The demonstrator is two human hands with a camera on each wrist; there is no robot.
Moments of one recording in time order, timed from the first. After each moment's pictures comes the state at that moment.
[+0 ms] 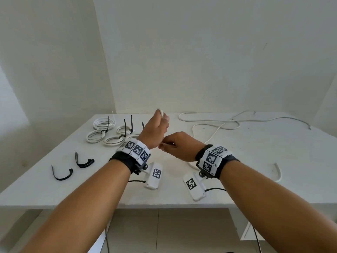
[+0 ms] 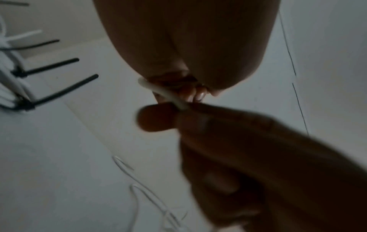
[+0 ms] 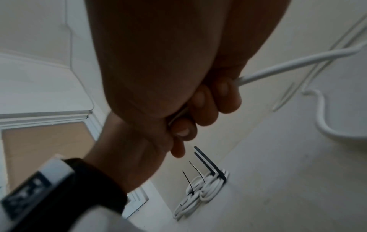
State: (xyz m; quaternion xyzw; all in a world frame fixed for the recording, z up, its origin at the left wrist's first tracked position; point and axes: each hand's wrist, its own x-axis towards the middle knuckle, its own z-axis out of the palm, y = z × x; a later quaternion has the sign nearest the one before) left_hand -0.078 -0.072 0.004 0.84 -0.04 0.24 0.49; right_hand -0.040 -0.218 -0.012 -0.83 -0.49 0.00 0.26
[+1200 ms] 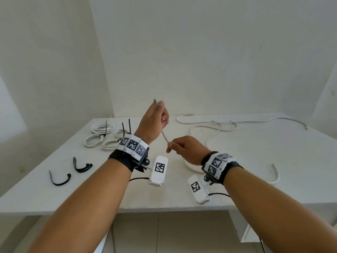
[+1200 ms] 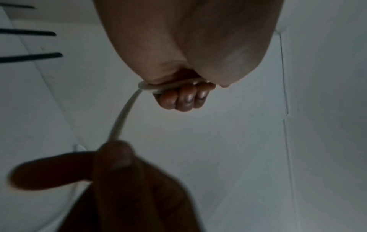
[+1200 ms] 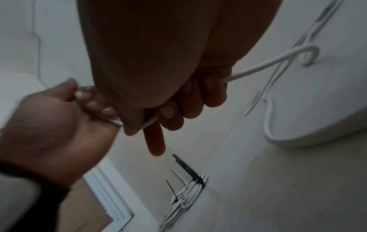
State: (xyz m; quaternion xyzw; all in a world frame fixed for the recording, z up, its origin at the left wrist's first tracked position) left_hand -0.082 -0.090 0.040 0.75 -0.09 0.28 0.59; right_hand -0.025 -0.242 -0.028 -0.82 -0.44 0.02 0.36
